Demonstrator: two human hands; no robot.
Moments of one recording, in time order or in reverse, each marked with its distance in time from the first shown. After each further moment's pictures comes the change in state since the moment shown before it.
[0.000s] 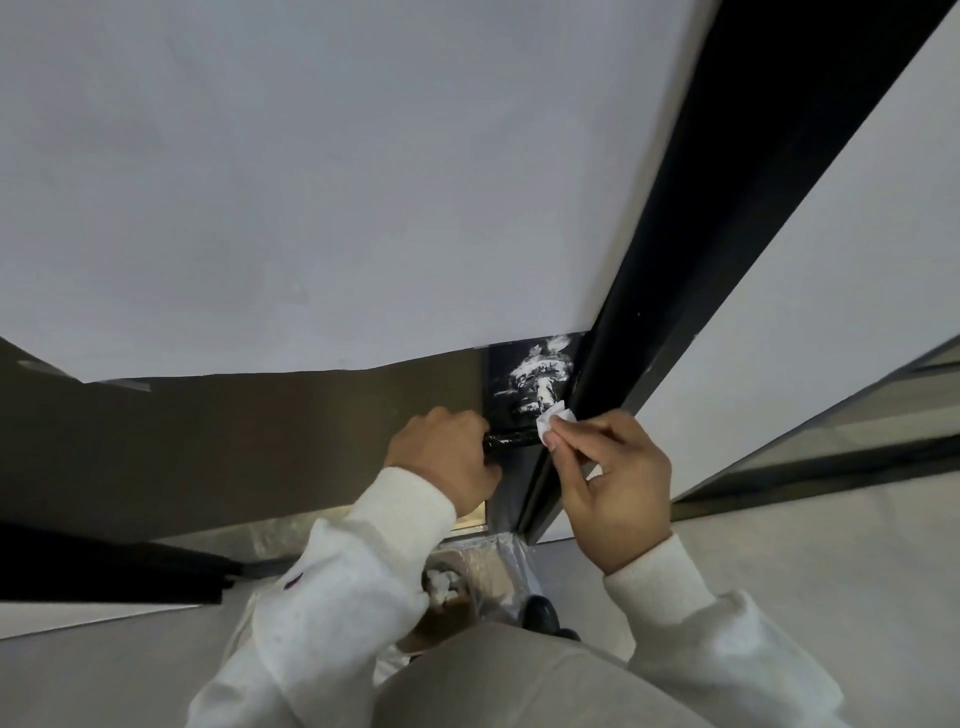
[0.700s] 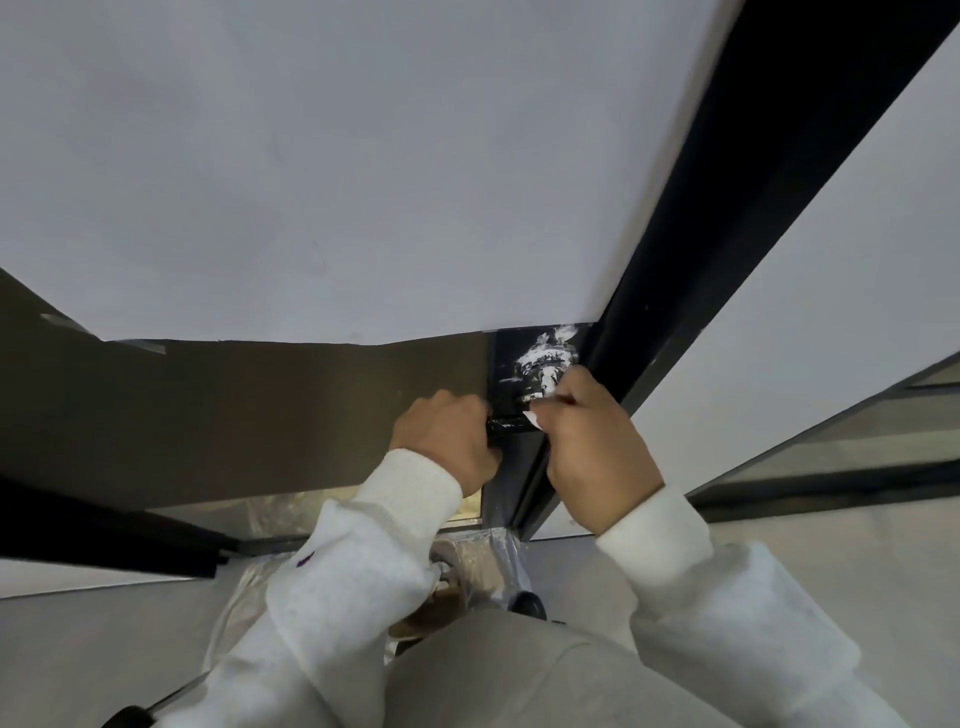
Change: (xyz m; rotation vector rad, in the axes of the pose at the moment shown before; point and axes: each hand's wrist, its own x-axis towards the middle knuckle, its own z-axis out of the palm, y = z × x) left_hand -0.005 0.004 0.002 0.004 0.070 -0.047; right_hand 0.037 -0.036 -0.010 -0.425 -0.614 -0.106
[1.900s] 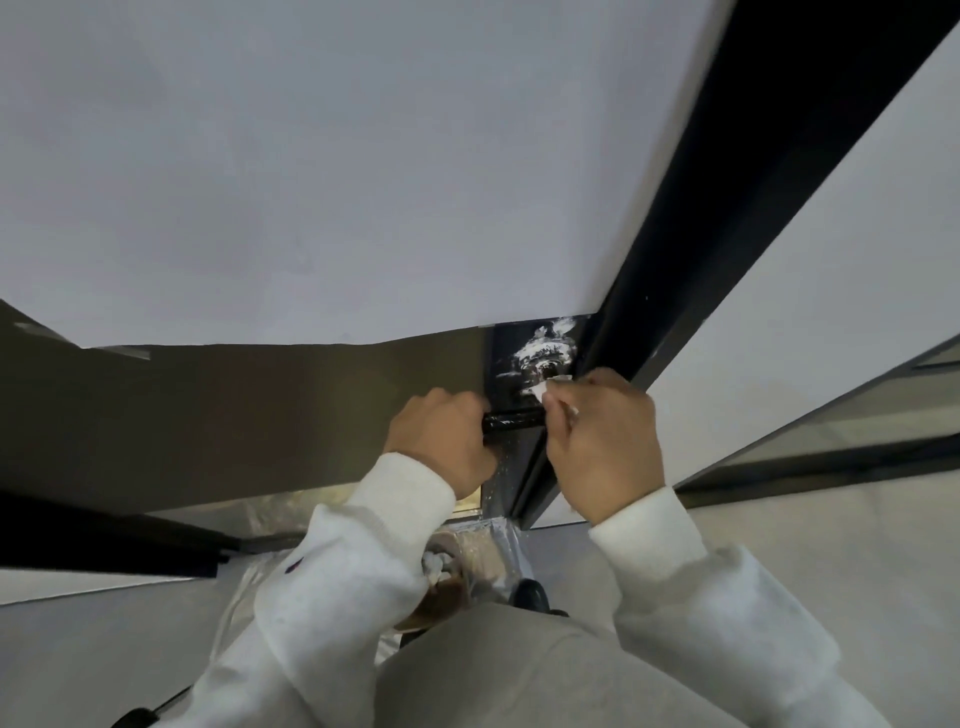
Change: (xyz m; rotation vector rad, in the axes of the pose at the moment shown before) left_hand 0.002 -0.007 0.005 -0.042 0.033 0.057; right_hand 0.002 0.006 0.013 0.125 0.345 0.158
